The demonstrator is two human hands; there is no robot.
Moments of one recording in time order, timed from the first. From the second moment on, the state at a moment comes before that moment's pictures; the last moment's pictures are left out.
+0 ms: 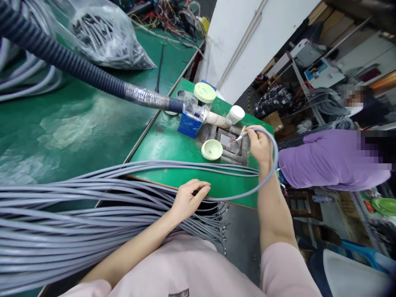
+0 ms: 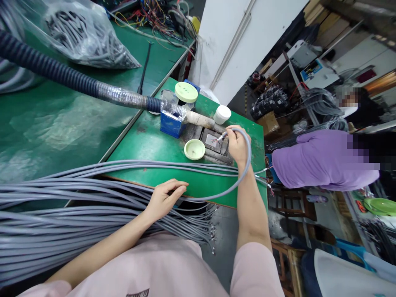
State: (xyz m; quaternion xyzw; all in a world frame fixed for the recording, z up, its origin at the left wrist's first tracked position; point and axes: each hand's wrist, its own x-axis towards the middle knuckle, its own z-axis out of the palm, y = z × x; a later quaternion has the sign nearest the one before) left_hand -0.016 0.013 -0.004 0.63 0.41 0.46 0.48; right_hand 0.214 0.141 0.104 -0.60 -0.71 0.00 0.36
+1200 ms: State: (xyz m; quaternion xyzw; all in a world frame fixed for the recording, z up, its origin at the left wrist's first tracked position) left_hand -0.013 0.003 0.006 0.40 0.27 0.38 0.79; right_hand 0.157 -0.017 0.116 -0.26 -0.95 -0.10 0.12
